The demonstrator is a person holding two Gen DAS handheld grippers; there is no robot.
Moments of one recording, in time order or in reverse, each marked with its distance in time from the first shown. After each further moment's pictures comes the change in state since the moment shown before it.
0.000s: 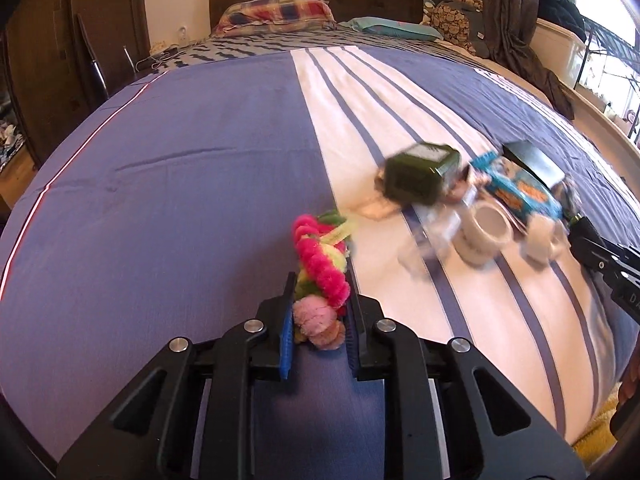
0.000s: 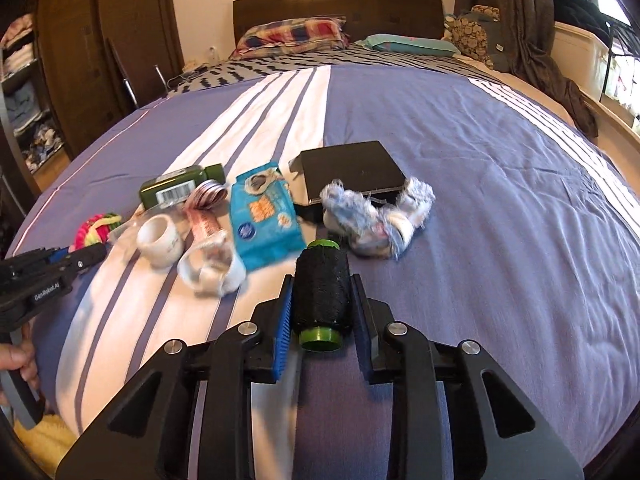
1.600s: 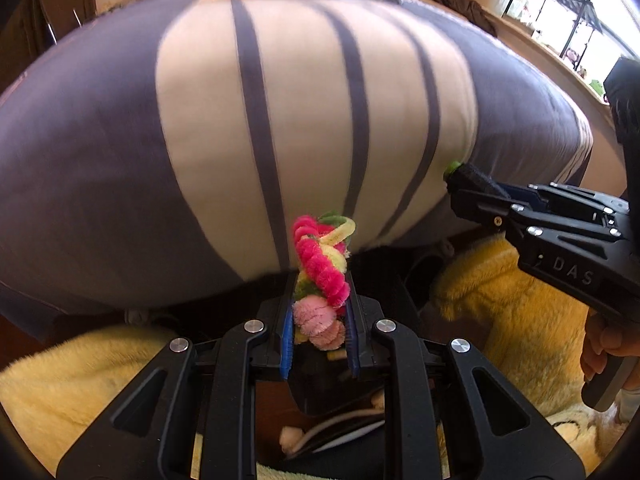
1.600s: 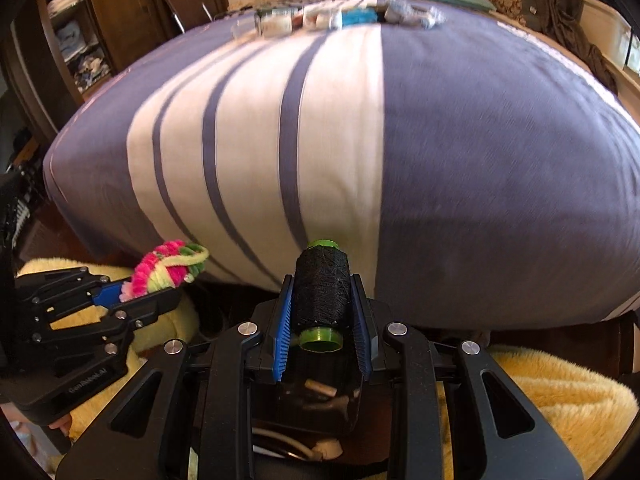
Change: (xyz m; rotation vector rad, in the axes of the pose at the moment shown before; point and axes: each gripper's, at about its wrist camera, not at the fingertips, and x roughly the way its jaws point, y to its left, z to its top) left arm -0.077 -0.098 -0.226 0.072 0.207 -0.208; right arm -0.066 0.031 -0.185 -0.085 0.220 0.114
